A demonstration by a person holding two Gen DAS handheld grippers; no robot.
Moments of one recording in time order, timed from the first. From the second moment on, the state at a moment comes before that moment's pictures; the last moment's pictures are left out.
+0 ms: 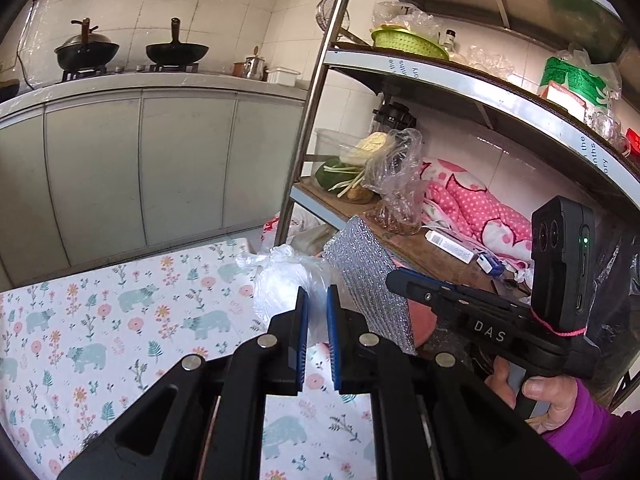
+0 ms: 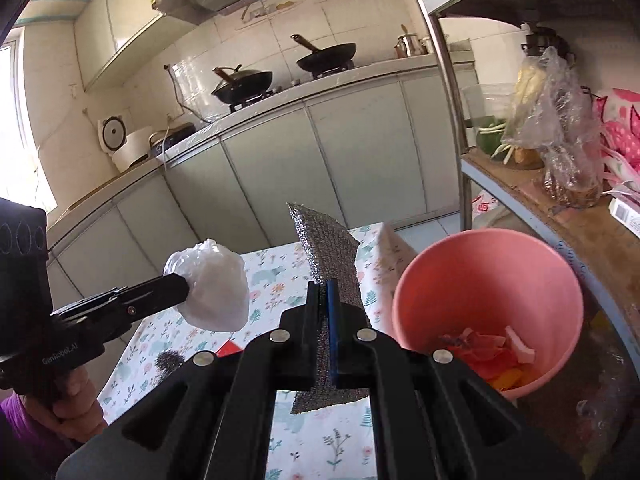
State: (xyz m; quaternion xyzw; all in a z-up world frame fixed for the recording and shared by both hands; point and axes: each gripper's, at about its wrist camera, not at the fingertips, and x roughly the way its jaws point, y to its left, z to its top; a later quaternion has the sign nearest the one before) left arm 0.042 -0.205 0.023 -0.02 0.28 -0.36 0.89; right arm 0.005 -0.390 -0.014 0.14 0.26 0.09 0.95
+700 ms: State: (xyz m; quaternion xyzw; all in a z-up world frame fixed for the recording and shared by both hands) left arm 0.113 -0.343 -0.048 -0.01 0.35 -0.39 0.85; right arm 0.036 -0.506 -0.069 0.20 0.29 -0.06 0.93
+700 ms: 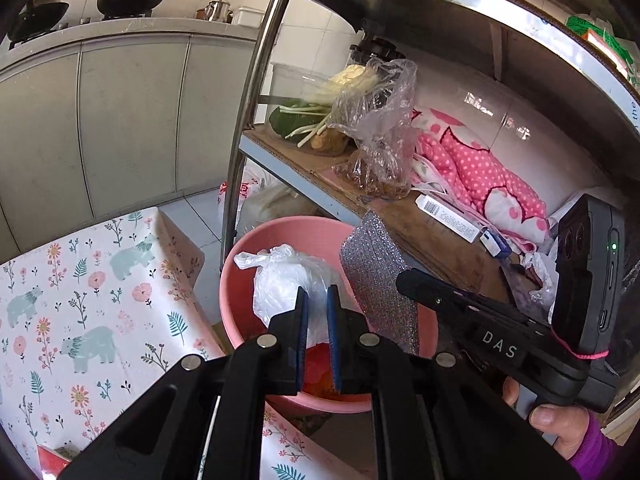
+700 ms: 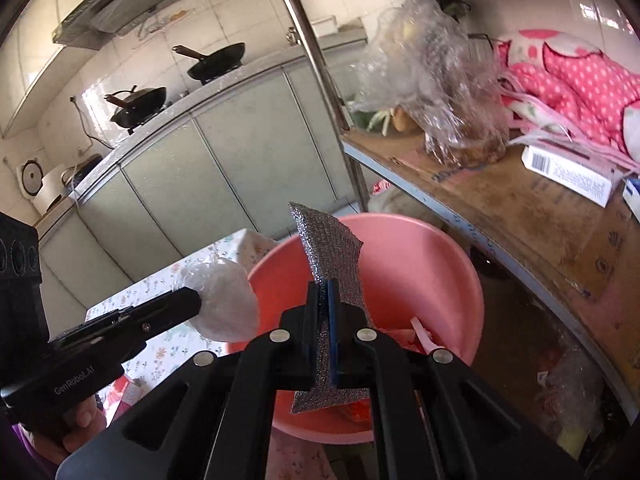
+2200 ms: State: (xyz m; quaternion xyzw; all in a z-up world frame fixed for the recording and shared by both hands) left arm 0.074 -0.240 -0.014 -0.05 0.35 -0.33 0.87; right arm 0.013 -0.425 -0.062 0.15 0.33 -0.03 0.93
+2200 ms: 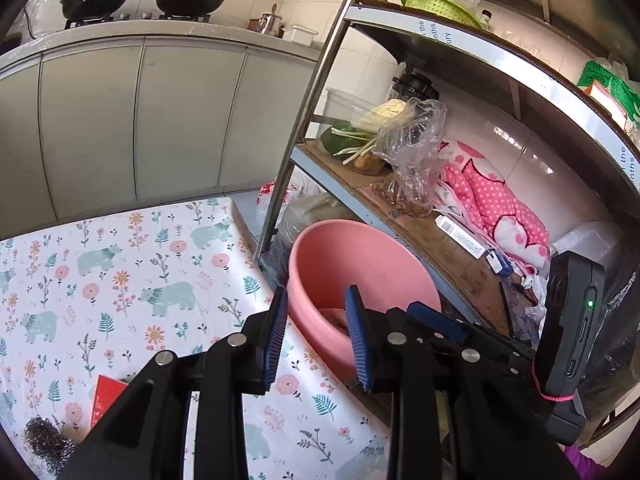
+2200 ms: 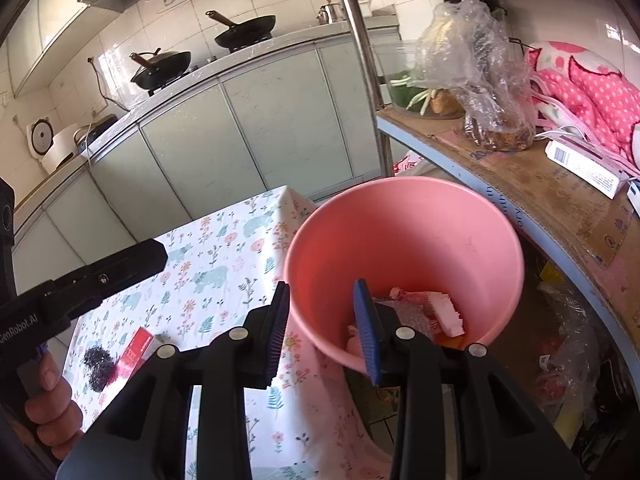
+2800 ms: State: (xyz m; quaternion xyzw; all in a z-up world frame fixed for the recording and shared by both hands) left arm 0.036 -0.122 -0.015 -0.05 0.33 -0.23 0.91; right arm 0.005 -0.364 -0.063 0.12 0.35 0.02 0.93
